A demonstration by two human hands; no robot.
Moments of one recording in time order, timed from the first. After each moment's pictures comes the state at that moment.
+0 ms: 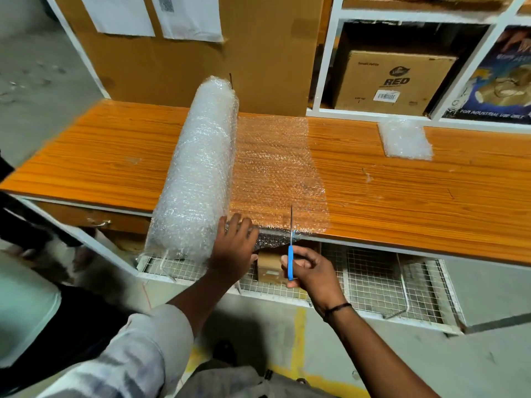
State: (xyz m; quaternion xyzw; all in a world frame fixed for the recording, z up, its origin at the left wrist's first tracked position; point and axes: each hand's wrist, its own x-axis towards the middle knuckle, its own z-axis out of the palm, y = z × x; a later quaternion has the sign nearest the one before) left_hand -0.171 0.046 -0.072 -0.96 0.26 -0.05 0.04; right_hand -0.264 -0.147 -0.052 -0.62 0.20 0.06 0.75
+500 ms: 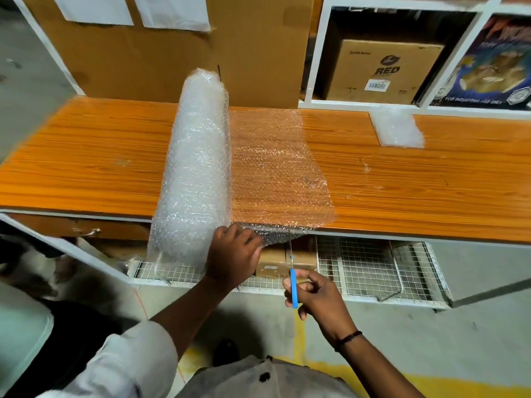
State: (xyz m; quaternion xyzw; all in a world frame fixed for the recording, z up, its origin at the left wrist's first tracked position) left_hand -0.166 0.077 -0.082 -0.89 0.36 -0.26 -0.09; right_hand -0.307 -0.110 -0.050 -0.64 0.23 0.08 0.73
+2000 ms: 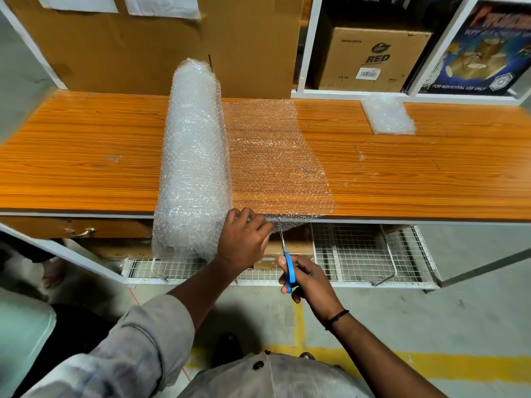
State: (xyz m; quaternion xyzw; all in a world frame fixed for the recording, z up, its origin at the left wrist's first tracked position) left_hand -0.148 0.066 -0.083 -0.87 0.40 -0.27 -0.07; right_hand -0.297 -0.083 -0.056 -0.66 0.21 0.08 0.72
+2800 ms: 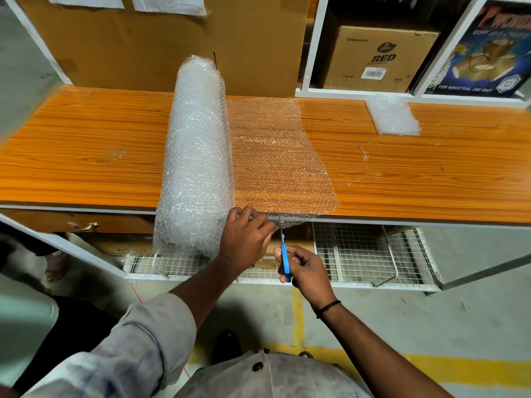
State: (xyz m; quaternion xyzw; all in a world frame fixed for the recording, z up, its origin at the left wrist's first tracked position) left_hand -0.151 0.065 -0.083 -0.88 0.39 -0.26 -0.09; right_hand -0.274 -0.079 -0.069 -0.65 0.20 0.01 0.73
